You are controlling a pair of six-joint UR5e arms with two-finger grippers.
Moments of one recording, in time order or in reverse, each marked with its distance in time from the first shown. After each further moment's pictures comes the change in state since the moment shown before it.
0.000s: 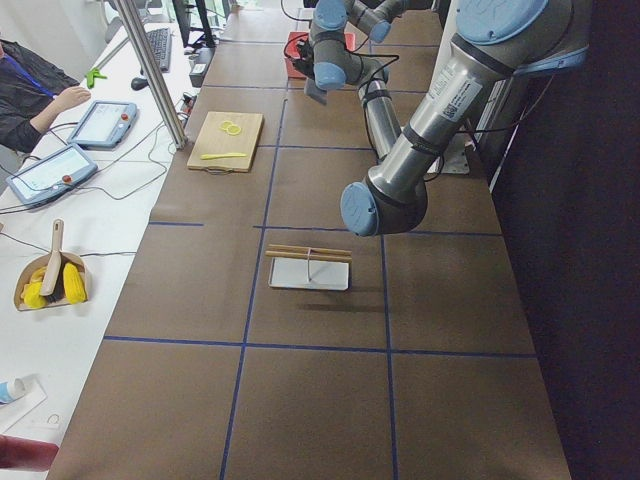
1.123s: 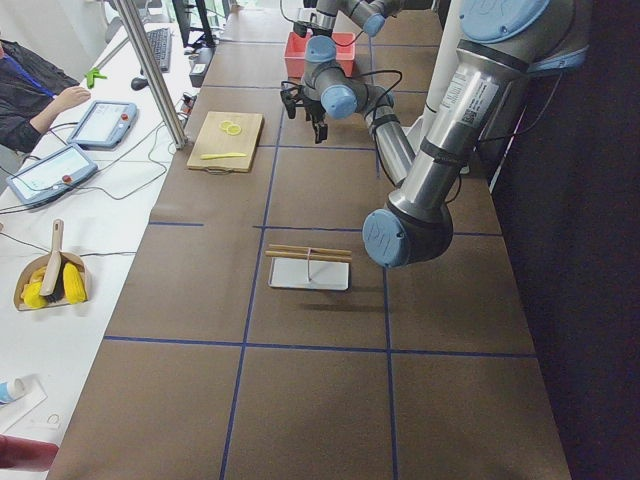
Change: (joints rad) left arm -0.054 0.227 -0.095 0.483 0.003 1.197; right arm 0.081 0.076 0.010 -0.517 0.009 0.409
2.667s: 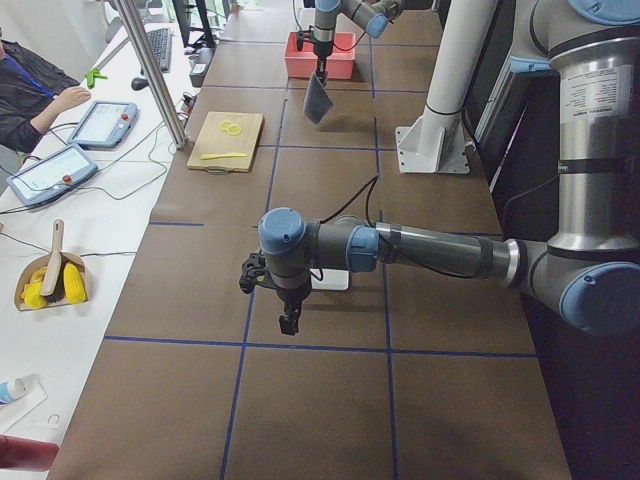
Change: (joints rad) left arm -0.734 0.568 0.309 -0.080 -0.261 1.443; right arm -0.080 0.051 -0.030 -0.344 -0.050 0.298
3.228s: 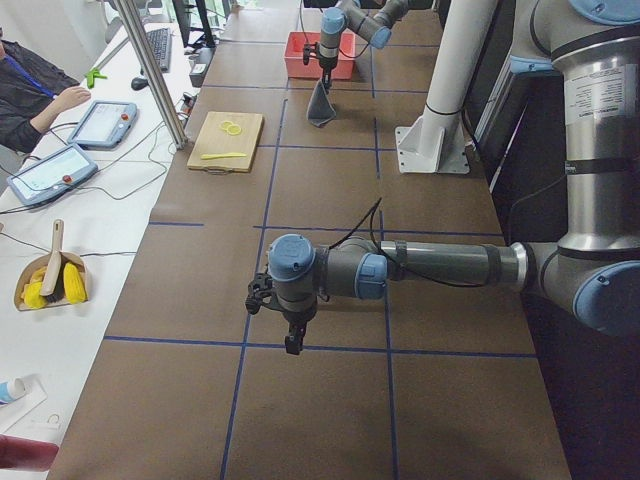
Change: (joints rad) left arm -0.004 0.023 0.044 -0.085 -0.005 -0.007; right arm -0.039 -0.087 -0.038 0.003 -0.068 0.013
